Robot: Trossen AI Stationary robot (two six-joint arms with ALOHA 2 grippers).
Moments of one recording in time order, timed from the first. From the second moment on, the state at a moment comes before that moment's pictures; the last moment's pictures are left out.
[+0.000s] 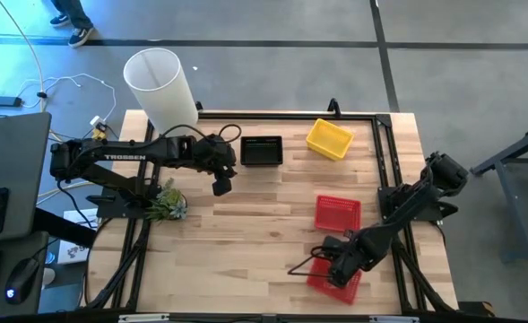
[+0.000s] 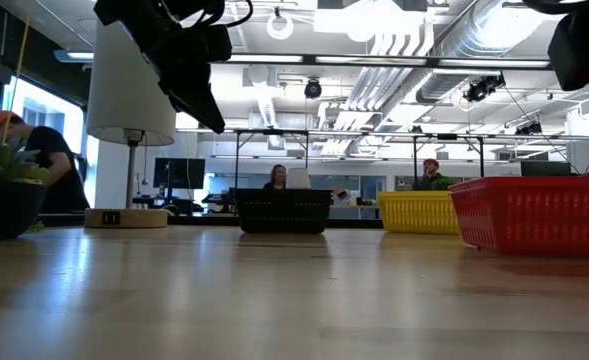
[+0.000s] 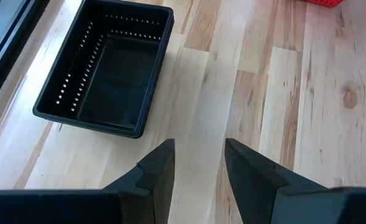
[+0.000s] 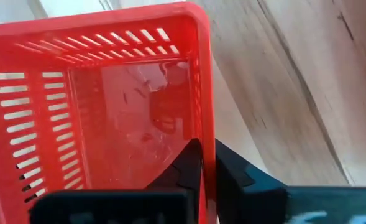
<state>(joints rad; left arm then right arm) 0.32 1.29 0.91 -0.51 -0.06 -0.02 0.74 1.64 0.97 -0.66 0.07 1.21</state>
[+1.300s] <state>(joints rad) 0.32 1.29 0.91 -0.51 -0.06 -0.02 0.33 1.03 0.97 -1.16 0.29 0.52</state>
